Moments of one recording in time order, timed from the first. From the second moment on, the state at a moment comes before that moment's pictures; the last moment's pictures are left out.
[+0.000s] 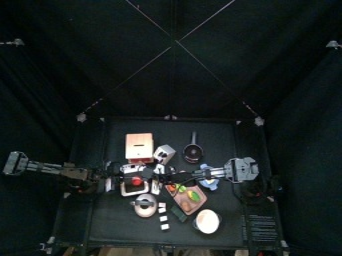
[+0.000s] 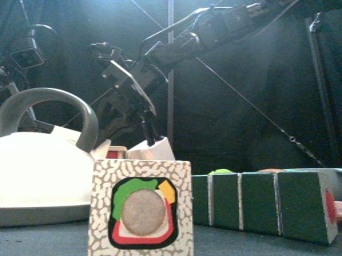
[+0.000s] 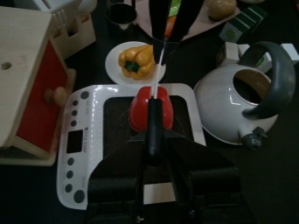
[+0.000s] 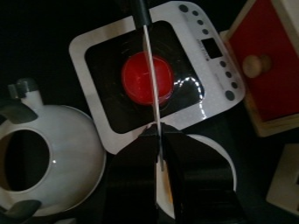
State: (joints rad) left arm 0.00 -0.94 1.36 0.49 0.18 -0.63; right arm -0.02 0.41 0.02 -0.40 0.35 0.50
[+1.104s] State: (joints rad) left arm 0.00 -0.94 1.33 0.35 0.31 -0.63; right arm -0.03 0.45 -0.04 -0.38 0.37 0.51
